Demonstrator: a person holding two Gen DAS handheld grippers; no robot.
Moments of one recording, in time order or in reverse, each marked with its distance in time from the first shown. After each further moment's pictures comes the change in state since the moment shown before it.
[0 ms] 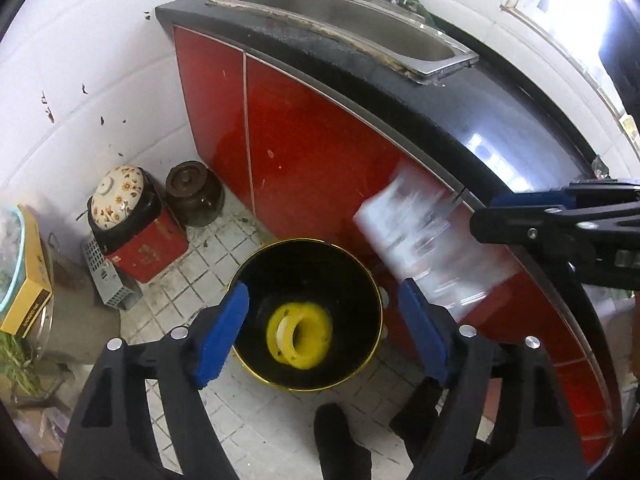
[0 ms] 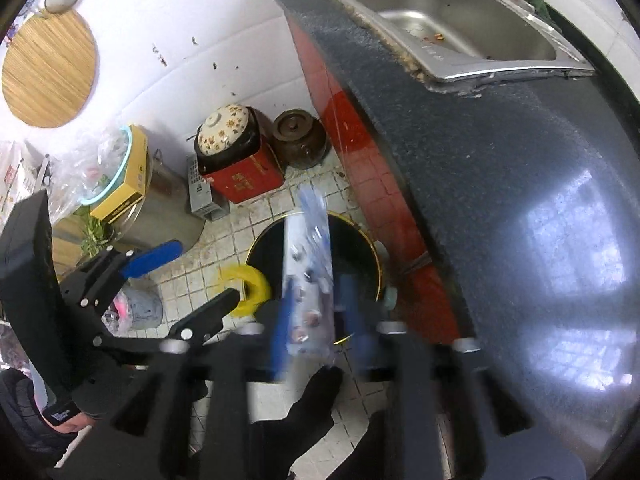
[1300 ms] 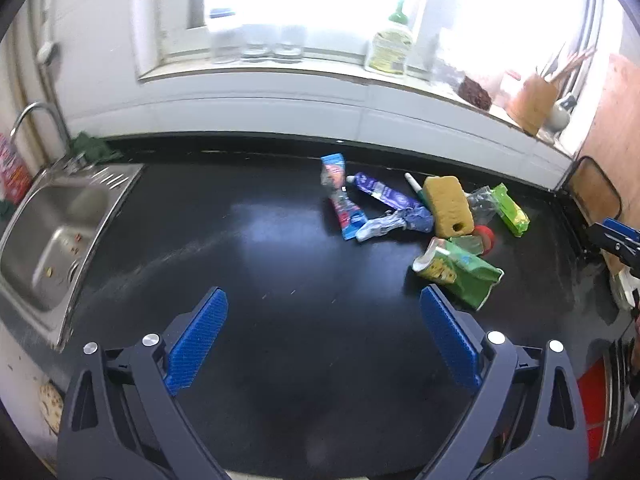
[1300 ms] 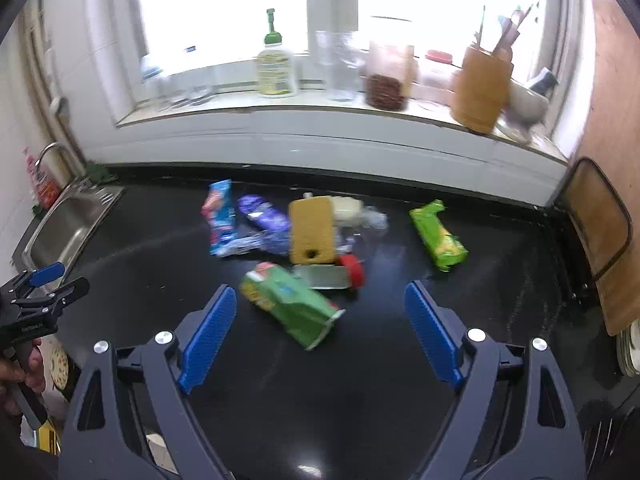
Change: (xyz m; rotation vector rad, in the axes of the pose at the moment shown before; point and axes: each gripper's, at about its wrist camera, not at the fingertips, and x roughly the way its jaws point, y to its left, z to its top) left arm -0.080 -0.443 0.080 0.628 -0.090 -0.362; right arm -0.383 -0.349 -0.361 0.851 -0.476 -0.654
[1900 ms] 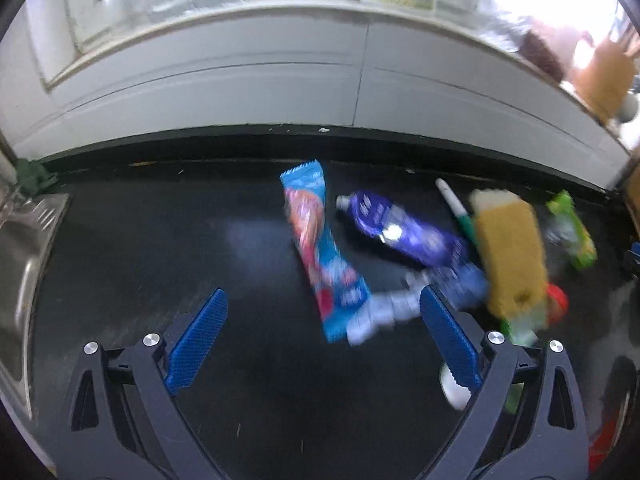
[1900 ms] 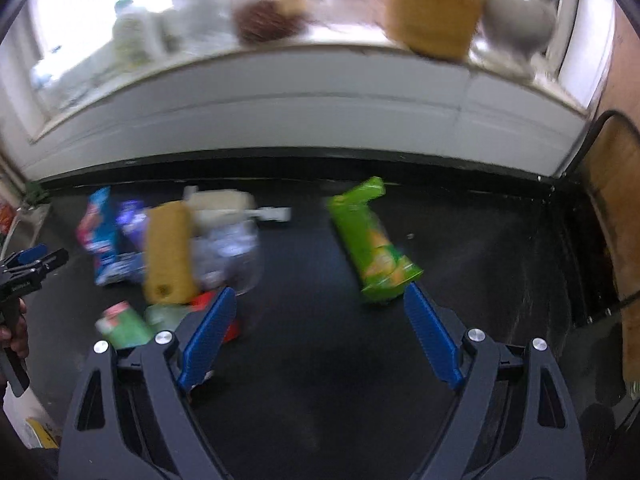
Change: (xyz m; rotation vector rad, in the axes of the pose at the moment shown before) left arm 0.201 -0.039 0.092 0.031 0.136 0.060; right arm 0.176 -0.125 0.046 0.083 0.197 -0.065
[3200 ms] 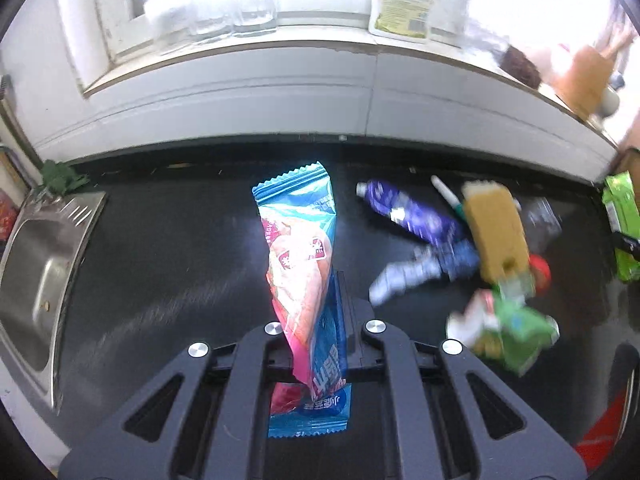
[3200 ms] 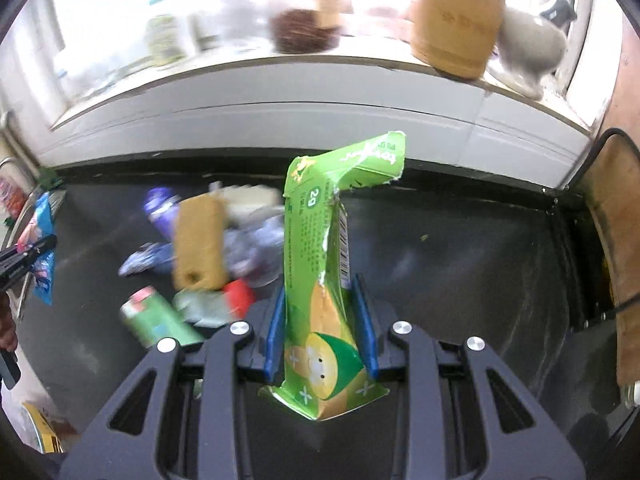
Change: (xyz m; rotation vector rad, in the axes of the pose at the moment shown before) left arm -0.083 0.020 -0.040 0.019 -0.039 0.013; right arm -0.066 0.047 -0.043 -0.074 -0.057 0.078
